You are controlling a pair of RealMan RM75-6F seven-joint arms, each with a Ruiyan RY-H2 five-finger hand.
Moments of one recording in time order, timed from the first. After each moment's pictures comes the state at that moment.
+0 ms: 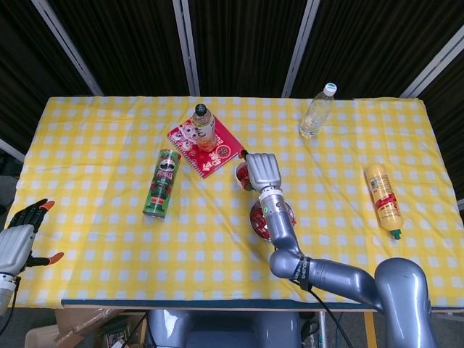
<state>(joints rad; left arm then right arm) -0.18 -1.03 -0.04 -1.76 1.29 1.23 -0.01 1.06 -1.79 0.44 -1.25 -0.55 1.01 -0.68</state>
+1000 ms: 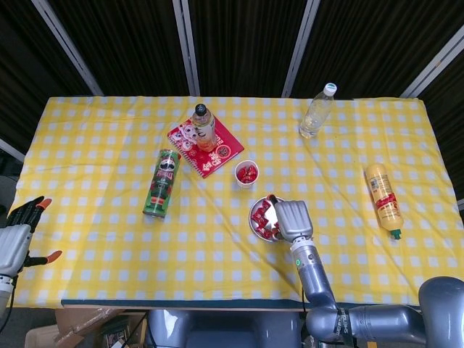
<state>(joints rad) -0.16 -1.04 -0.04 -1.74 1.34 1.30 0.00 0.80 -1.63 0.15 -1.75 -0.62 1.32 -0.77</state>
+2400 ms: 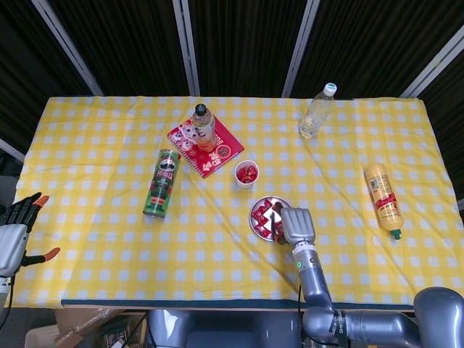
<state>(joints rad) -0.14 -1.08 -0.04 -1.65 1.43 1.37 -0.07 0.73 -1.71 0.19 -1.66 -0.61 1.29 -0.72</state>
